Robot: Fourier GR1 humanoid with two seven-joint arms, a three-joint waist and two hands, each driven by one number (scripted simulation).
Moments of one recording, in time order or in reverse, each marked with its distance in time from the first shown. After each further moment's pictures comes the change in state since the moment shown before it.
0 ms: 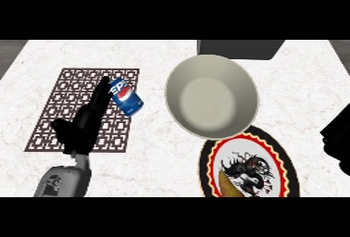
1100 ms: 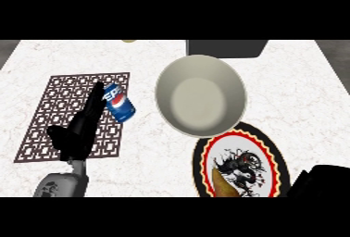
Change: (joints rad) left arm 0.050 0.003 0.004 -0.014 0.006 0.035 -0.011; right arm 0.533 0.112 0.107 0.057 0.477 0.133 -0.648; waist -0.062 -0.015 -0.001
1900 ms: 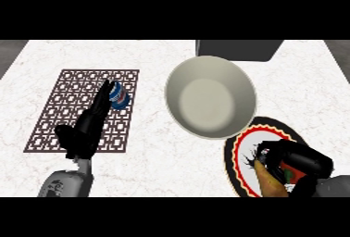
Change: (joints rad) left arm -0.019 -0.009 -0.035 -0.007 -0.008 -0.012 0.010; right arm -0.084 0.300 -0.035 0.747 0.611 -0.039 -0.049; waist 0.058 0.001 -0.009
